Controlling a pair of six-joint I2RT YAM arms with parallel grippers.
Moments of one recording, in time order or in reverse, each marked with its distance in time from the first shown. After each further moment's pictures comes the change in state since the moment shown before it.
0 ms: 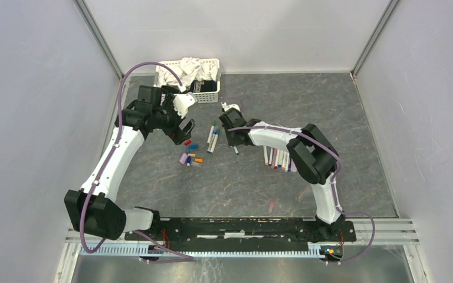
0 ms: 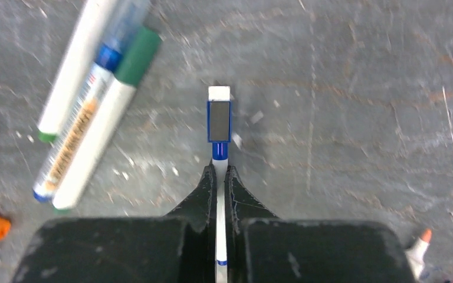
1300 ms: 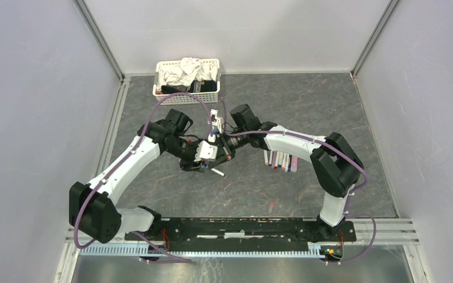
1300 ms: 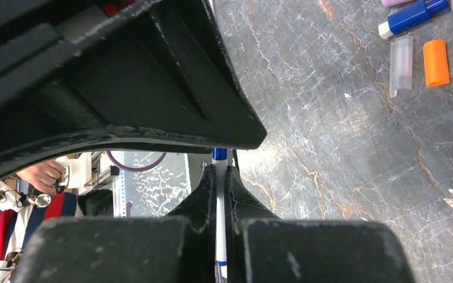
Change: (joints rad) left arm -0.227 -0.018 -0.192 -0.208 0.349 0.607; right arm -0.024 -0.274 -0.235 0.199 -1.267 -0.052
